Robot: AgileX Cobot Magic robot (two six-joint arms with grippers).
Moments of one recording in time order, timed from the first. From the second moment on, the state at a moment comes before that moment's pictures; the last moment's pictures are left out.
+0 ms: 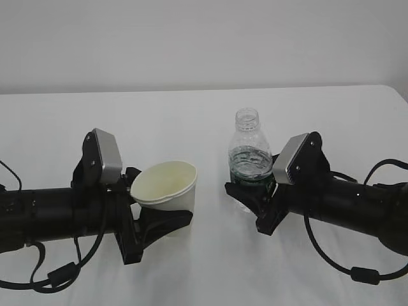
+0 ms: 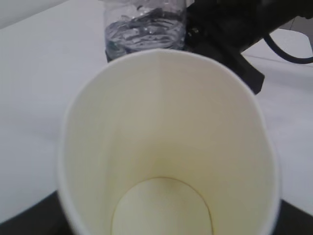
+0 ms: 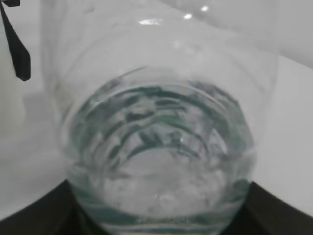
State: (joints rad) left arm -0.40 1.93 -0.58 0.89 -1.08 -0.29; right arm 0.24 2.07 -0.65 -0.71 -1.11 0.00
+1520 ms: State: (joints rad) left arm -0.55 1.93 -0.59 0.95 -1.03 -0.34; right arm 0.26 2.06 -0.77 -0.86 -1.11 0.00
